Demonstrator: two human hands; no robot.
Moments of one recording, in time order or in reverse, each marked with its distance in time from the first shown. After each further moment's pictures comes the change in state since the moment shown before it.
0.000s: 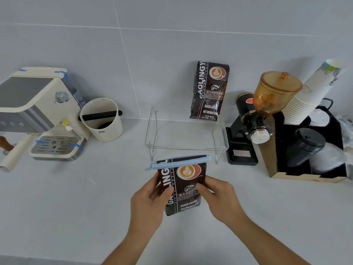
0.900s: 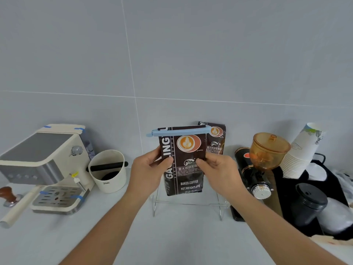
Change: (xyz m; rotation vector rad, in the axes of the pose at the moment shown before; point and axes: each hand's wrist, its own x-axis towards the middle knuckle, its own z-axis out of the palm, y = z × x) left_hand 0.131 0.160 0.010 -0.056 -0.106 0.359; right_hand 0.127 -0.141 -0.050 -0.090 0.165 -0.263
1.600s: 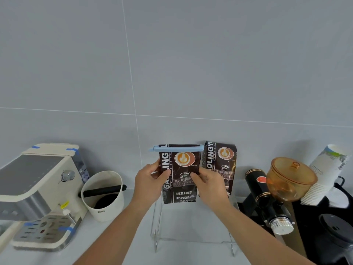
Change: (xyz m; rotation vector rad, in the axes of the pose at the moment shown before) left_hand 0.102 -0.058 -0.015 0.167 0.089 -0.042; right_hand 0.090 0.046 0.065 0.006 0.054 0.117
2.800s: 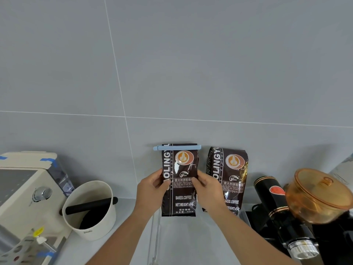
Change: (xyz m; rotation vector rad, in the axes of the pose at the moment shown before) left_hand 0.060 -0.068 0.024 -0.031 -0.128 -0.089; right_hand 0.065 0.048 0.034 0.047 -0.007 0.131
